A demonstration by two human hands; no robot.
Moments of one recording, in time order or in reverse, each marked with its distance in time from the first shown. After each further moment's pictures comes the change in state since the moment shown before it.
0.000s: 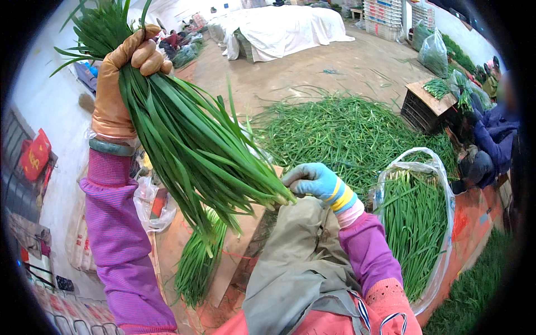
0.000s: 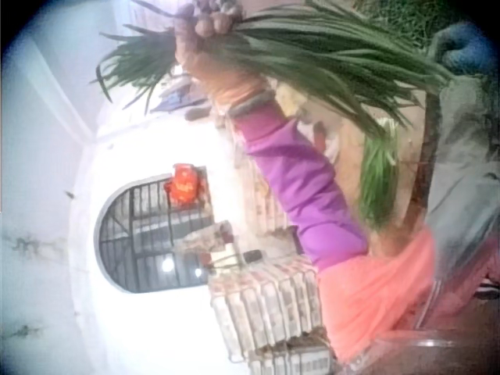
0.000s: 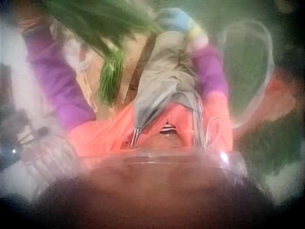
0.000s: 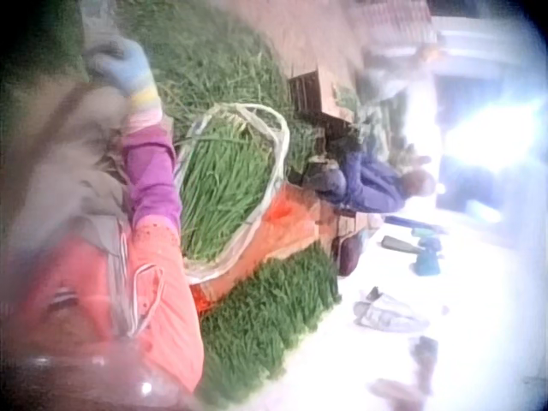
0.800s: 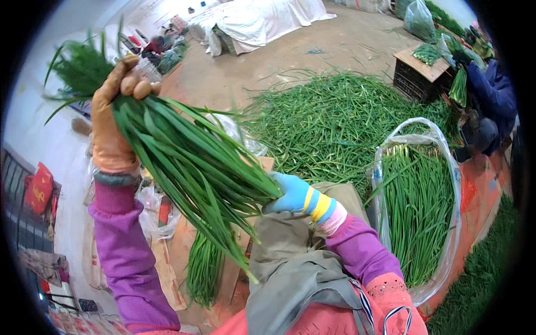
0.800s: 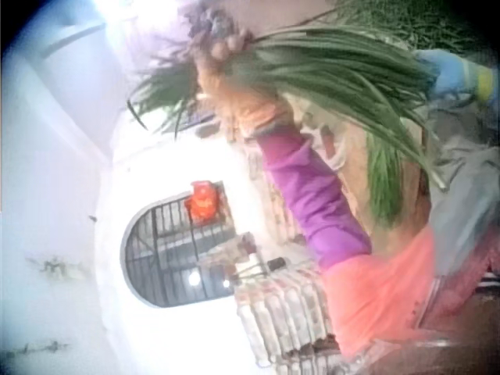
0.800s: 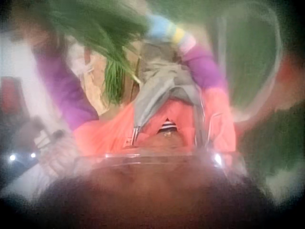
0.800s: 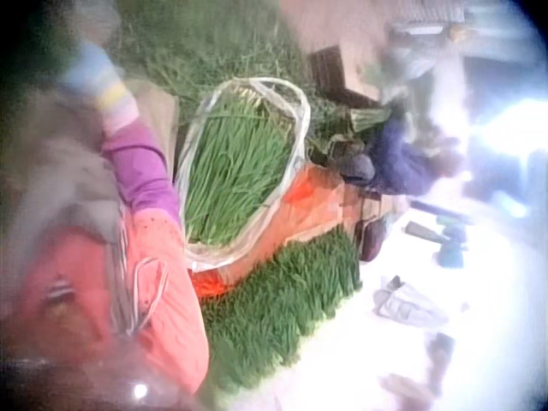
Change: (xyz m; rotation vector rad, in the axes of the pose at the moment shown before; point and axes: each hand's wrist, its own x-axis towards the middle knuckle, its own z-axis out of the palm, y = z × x) left_hand 0.010 -0.050 0.037 0.040 0.392 0.018; right_hand -0.007 0.015 0.024 -0.260 0.107 0.145
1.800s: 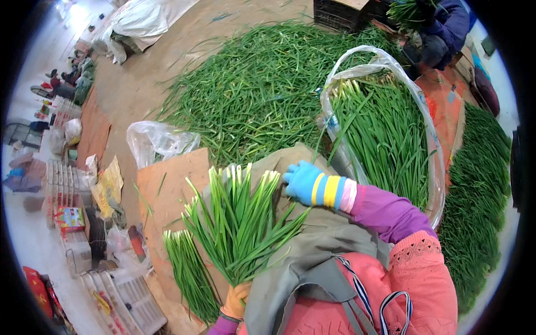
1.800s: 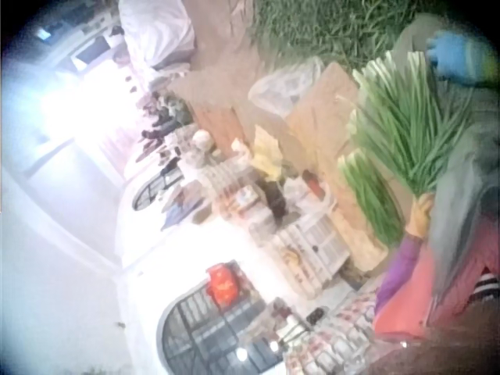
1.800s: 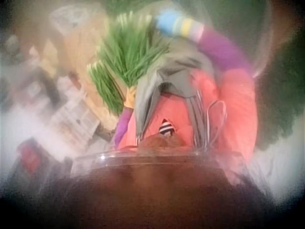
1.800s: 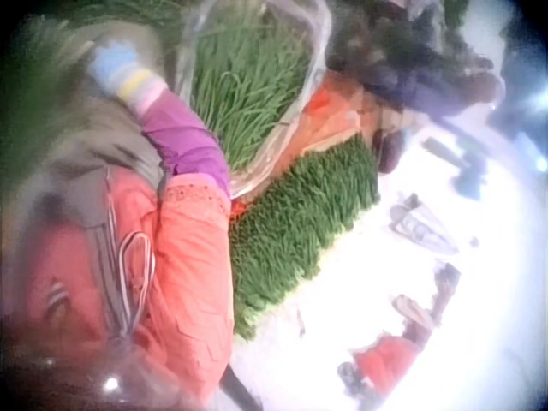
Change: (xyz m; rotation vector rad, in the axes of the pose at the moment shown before) left_hand -0.405 -0.223 -0.098 0.956 -0.552 -0.310; right_hand -0.088 0.136 -0.048 -1.229 -0.067 0.081
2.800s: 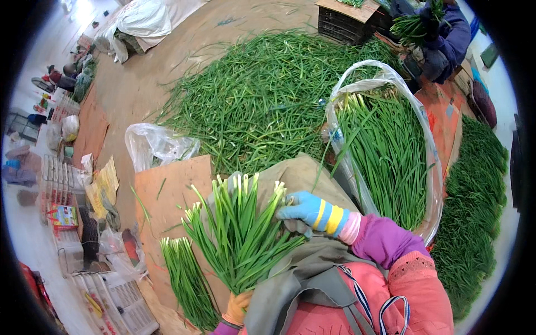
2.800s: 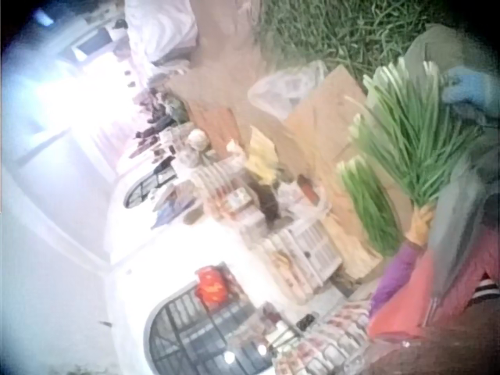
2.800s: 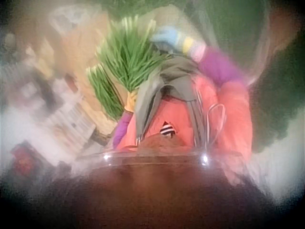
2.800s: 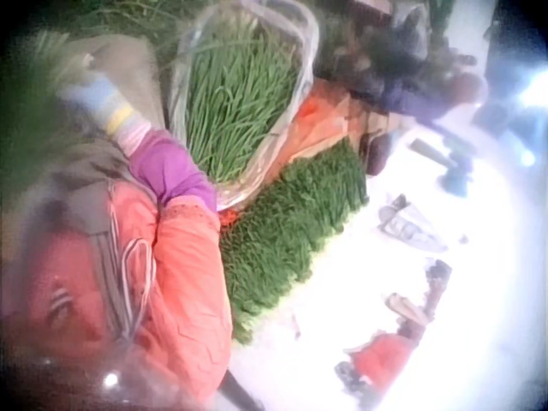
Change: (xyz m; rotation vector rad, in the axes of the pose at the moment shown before) left_hand 0.007 -0.010 0.003 -0.042 -0.055 0.119; right_hand -0.002 -0.055 -0.041 1.790 -0.091 0.654
